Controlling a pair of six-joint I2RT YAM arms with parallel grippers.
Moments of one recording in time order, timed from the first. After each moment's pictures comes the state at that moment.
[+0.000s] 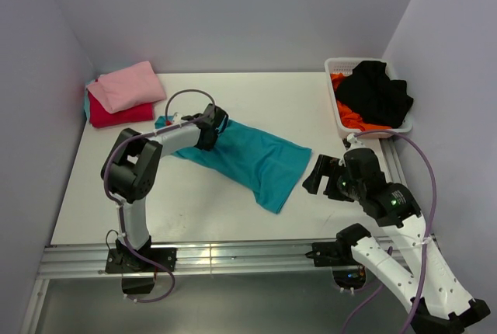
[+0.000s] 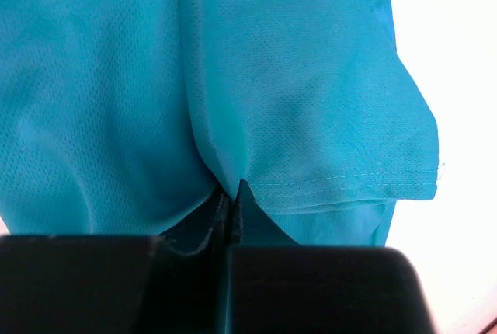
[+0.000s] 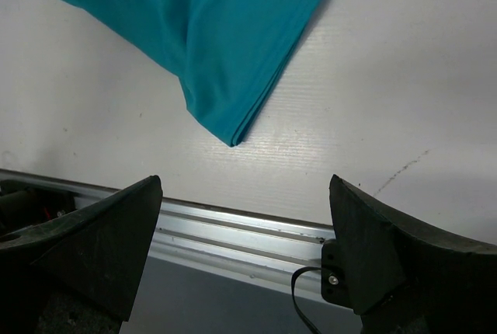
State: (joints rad) left arm -0.54 1.94 1.27 -0.48 -0.47 -1.63; right arm 0.41 0.61 0.84 -1.03 -0.04 0.62
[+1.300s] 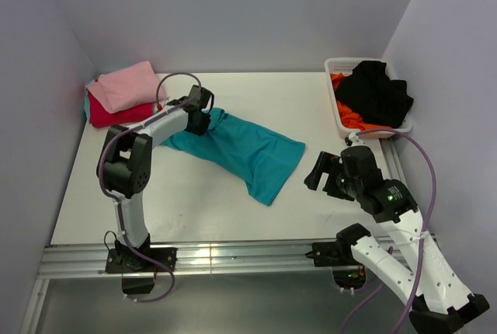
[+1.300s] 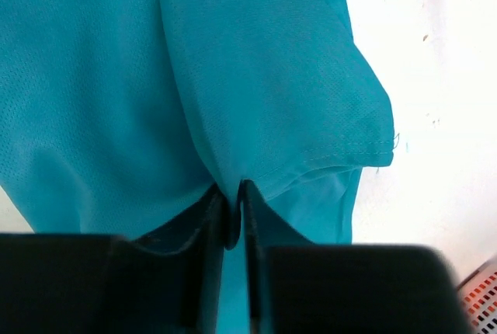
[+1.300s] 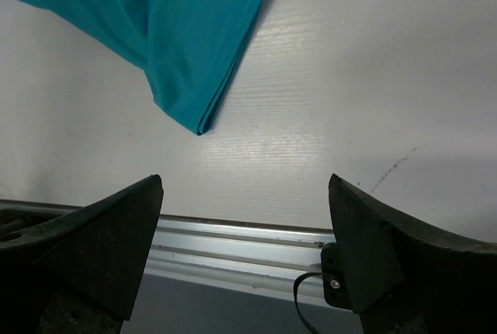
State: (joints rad) left arm -0.41 1.96 1.43 -0.54 -0.32 -1.48; right arm 0.41 0.65 0.84 -1.03 0.03 0.67
